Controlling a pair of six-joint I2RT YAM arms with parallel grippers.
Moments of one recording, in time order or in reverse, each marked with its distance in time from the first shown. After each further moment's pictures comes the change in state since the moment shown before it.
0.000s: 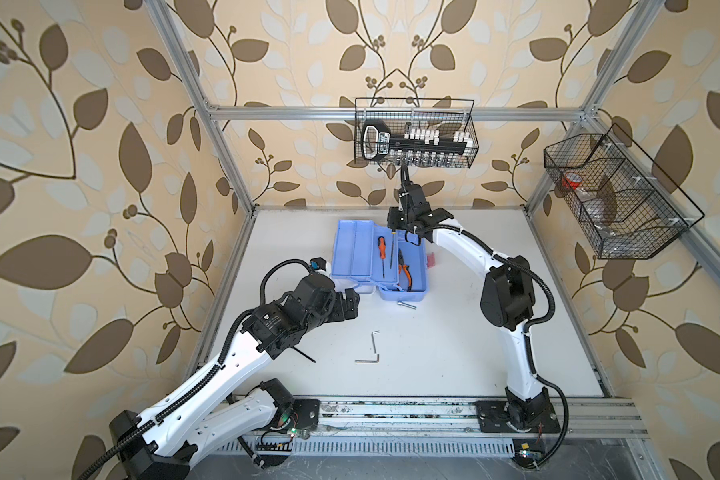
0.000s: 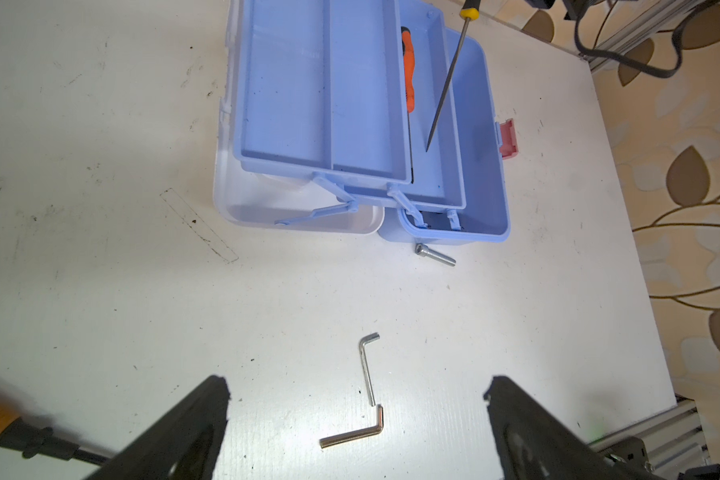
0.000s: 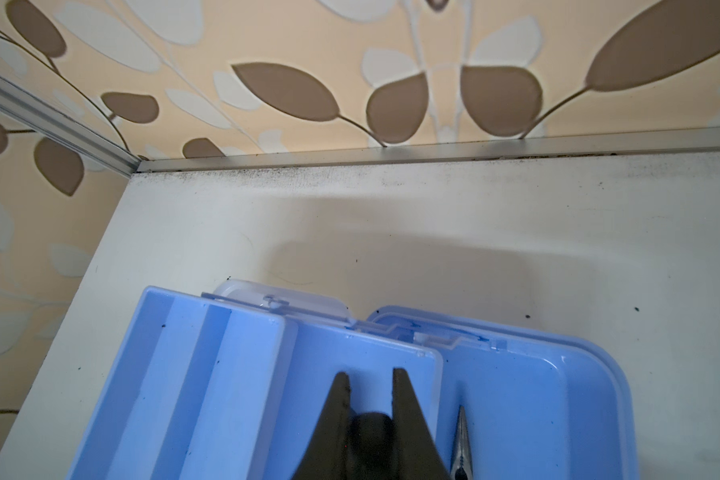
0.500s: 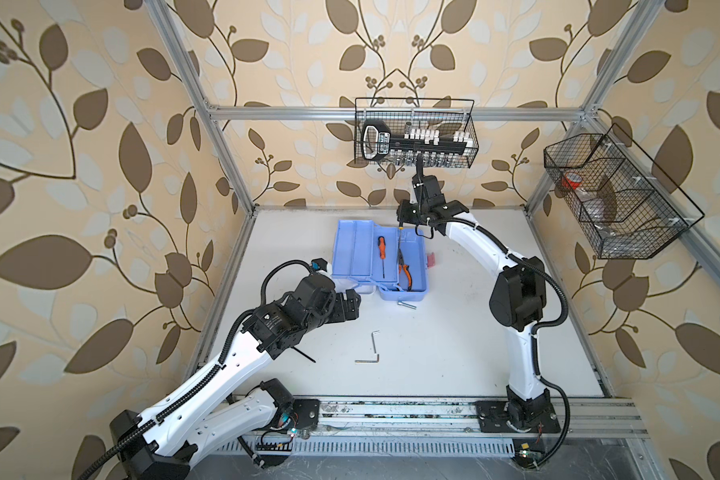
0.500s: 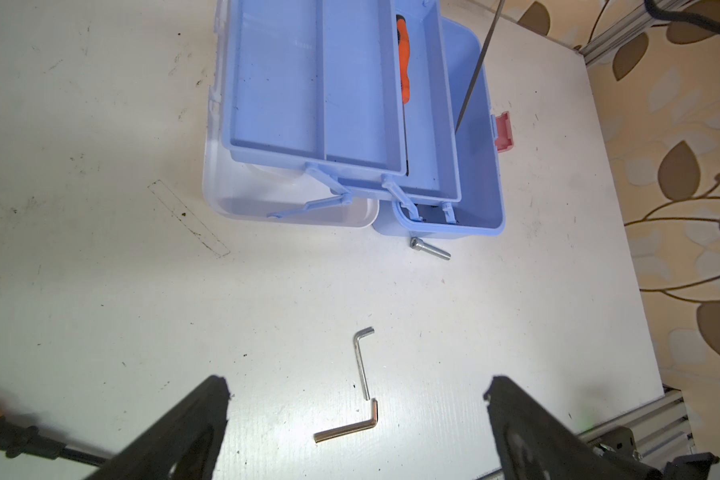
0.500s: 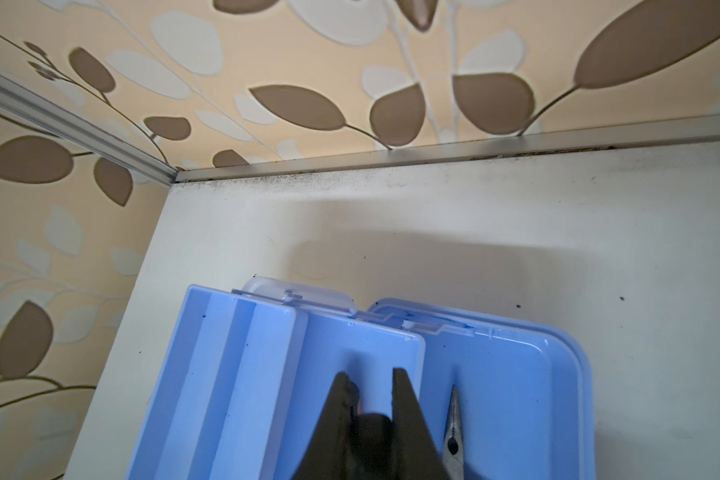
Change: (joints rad) left arm 0.000 0.003 -0.009 0.006 0.022 -0.011; right arm -0.056 -0.046 0.011 -0.051 -0.143 0.039
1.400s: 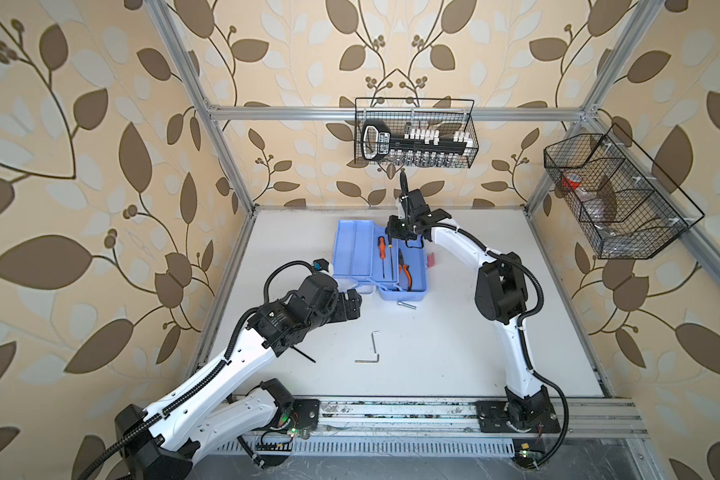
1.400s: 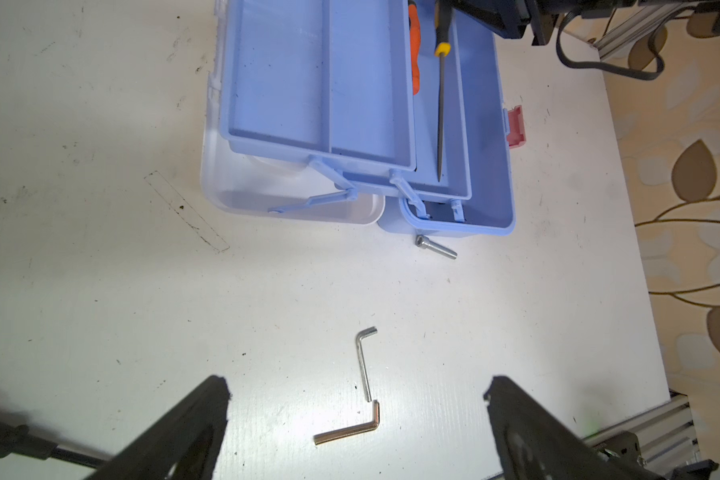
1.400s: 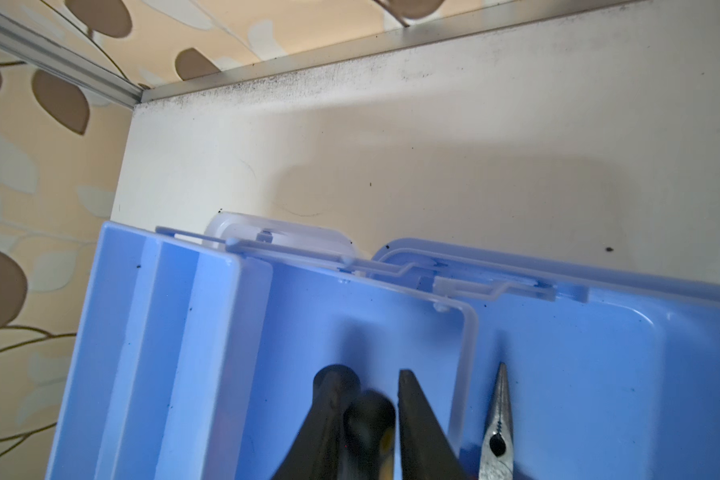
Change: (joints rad) left arm 0.012 0.026 -0.007 0.012 0.007 -0.010; right arm 0.024 0.146 0.037 -0.044 -0.074 0.035
